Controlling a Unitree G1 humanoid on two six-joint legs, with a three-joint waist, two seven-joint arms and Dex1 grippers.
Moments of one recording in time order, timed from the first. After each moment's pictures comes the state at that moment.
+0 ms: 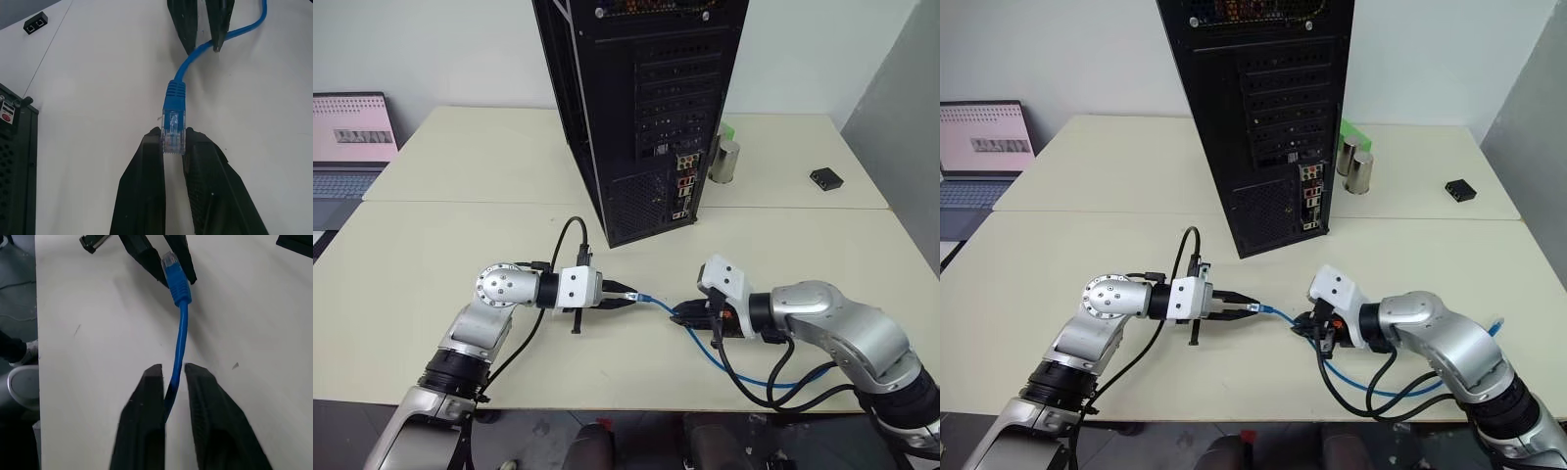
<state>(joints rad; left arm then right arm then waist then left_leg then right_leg) -0.43 0.62 -0.20 0.15 -0.14 -0.28 -1.26 -0.41 -0.71 0.30 -0.55 0.49 0.95 0.80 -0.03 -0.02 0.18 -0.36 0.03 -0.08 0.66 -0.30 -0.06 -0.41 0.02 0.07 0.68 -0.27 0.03</state>
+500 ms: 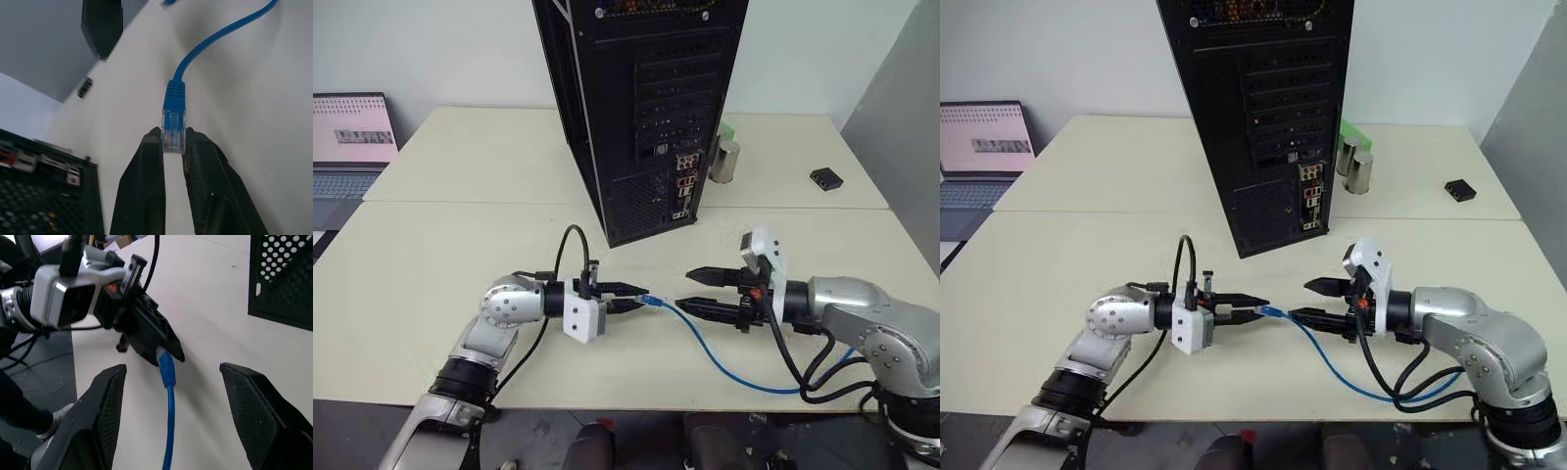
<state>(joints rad) -0.40 0.53 -0.19 0.29 0.08 -0.95 -1.00 -0.33 -0.54 -0.02 -0.60 0.78 1.03 0.68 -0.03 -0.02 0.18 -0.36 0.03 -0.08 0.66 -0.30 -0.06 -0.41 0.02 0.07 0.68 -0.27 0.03</state>
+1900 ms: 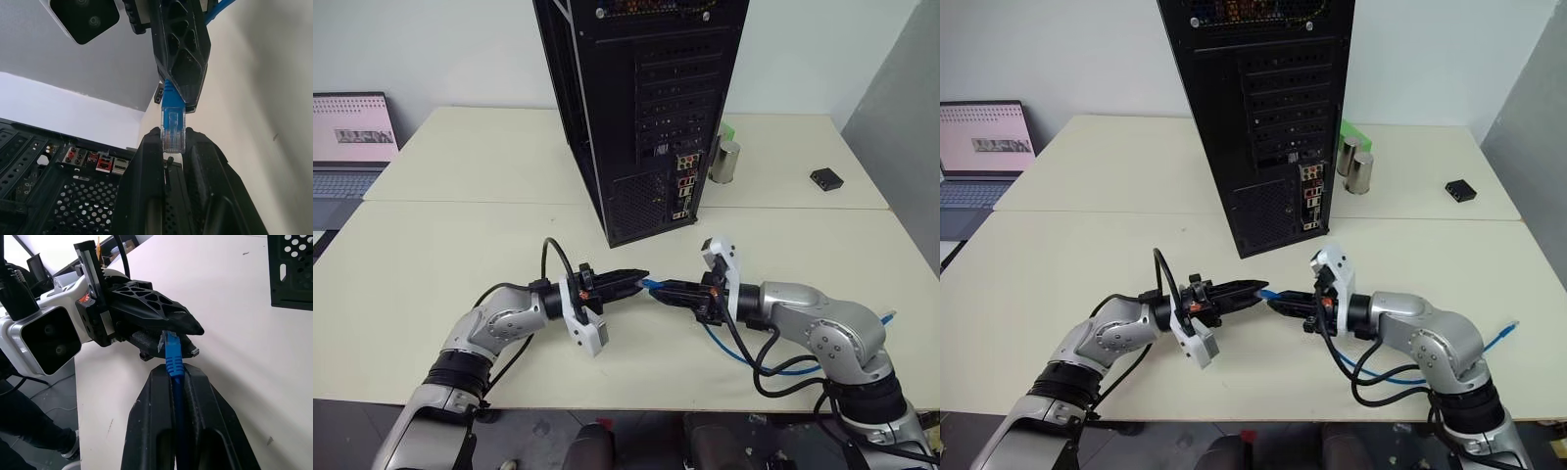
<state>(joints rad) -0.45 0.60 -0.19 0.40 0.51 -1.19 -0.37 -0.39 -0.43 0.13 -0.42 0.73 0.99 0.64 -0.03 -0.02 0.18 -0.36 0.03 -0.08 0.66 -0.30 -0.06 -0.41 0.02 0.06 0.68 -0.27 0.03</state>
